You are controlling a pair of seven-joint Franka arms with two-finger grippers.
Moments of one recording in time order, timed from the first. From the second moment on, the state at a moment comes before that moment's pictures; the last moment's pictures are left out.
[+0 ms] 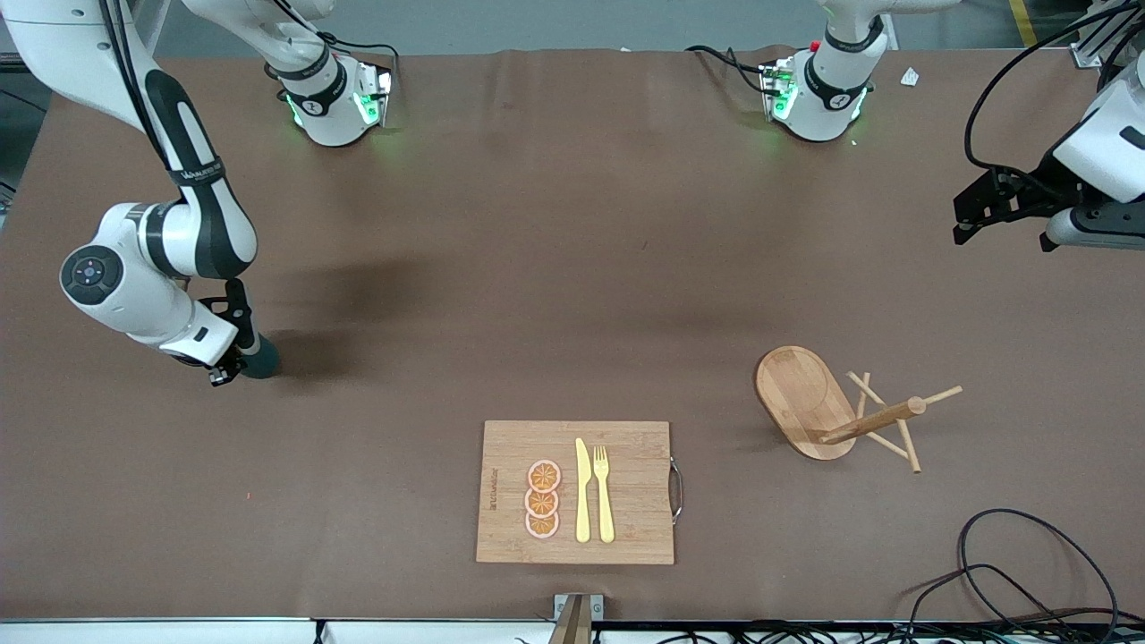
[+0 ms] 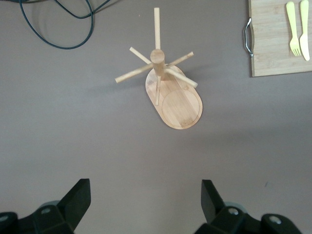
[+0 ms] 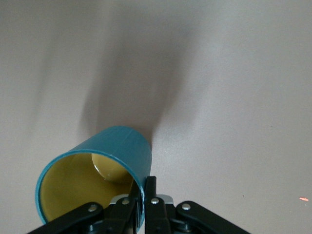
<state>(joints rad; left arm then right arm) -0.04 -0.01 -0.07 -1.56 0.01 1.62 0.01 -0.02 0.34 -0.07 -2.11 -0.10 2.48 -1.95</state>
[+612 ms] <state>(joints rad) -0.03 0.03 -0.05 -1.49 0.01 1.61 0.00 -0.02 0.34 -0.08 -2.14 -0.12 2.56 -1.95</state>
